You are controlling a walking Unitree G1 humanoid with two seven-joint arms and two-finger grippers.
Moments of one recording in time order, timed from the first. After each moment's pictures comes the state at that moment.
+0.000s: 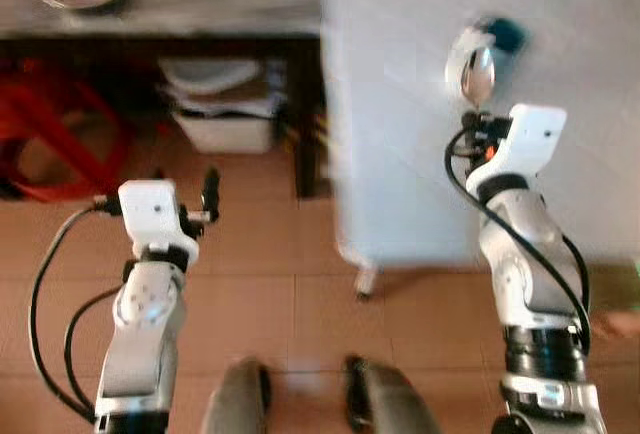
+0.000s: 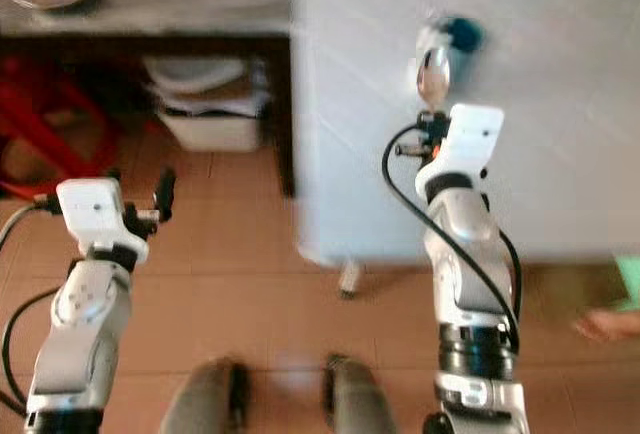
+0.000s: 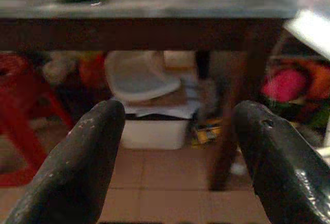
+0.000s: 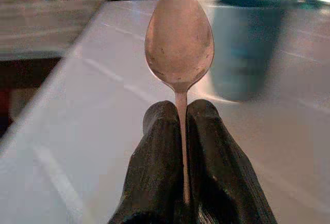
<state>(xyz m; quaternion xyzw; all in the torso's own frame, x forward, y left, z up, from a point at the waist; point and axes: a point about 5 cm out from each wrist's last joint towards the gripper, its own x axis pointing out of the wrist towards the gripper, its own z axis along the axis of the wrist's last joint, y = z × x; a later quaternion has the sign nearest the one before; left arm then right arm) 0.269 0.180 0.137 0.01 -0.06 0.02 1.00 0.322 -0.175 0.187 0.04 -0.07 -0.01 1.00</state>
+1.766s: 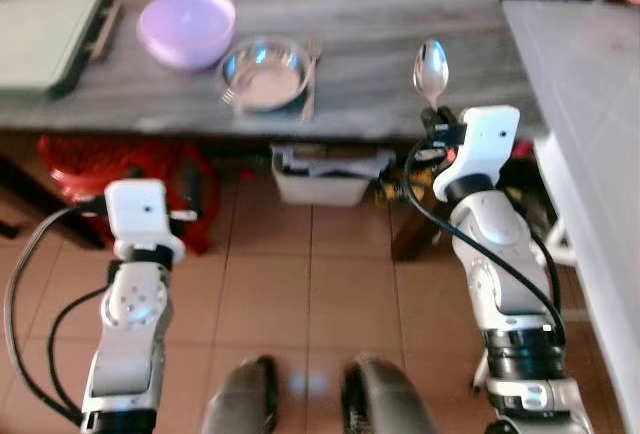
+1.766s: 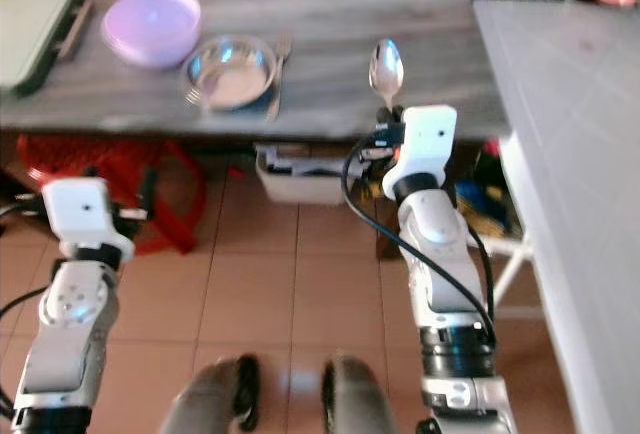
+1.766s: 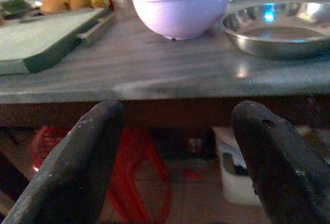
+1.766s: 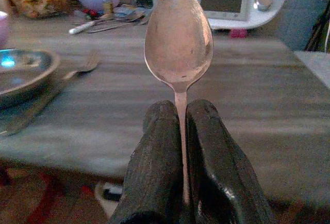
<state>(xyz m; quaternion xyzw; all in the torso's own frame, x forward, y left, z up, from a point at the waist) 0.268 0.189 0.135 0.06 -0.07 0.06 0.99 0.323 -0.153 0.189 -0.02 -0.10 0.06 0.99</state>
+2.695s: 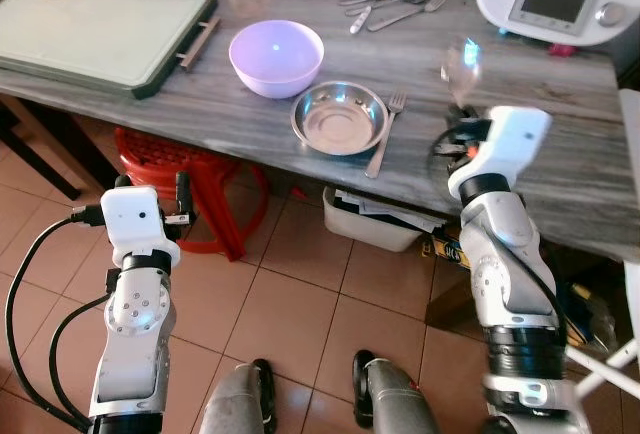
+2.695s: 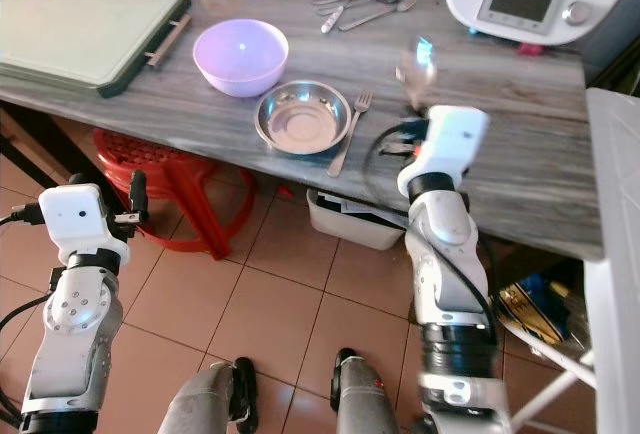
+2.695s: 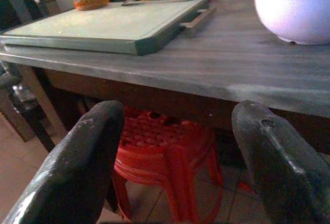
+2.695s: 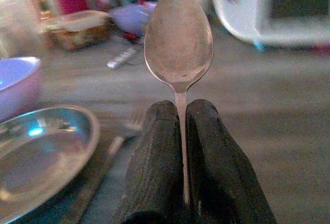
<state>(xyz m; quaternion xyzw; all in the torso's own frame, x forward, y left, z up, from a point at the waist) 0.264 0.195 0.129 0.05 -0.06 0.10 0.99 0.327 -0.167 0.182 0.09 -0.08 -0.02 0.99</state>
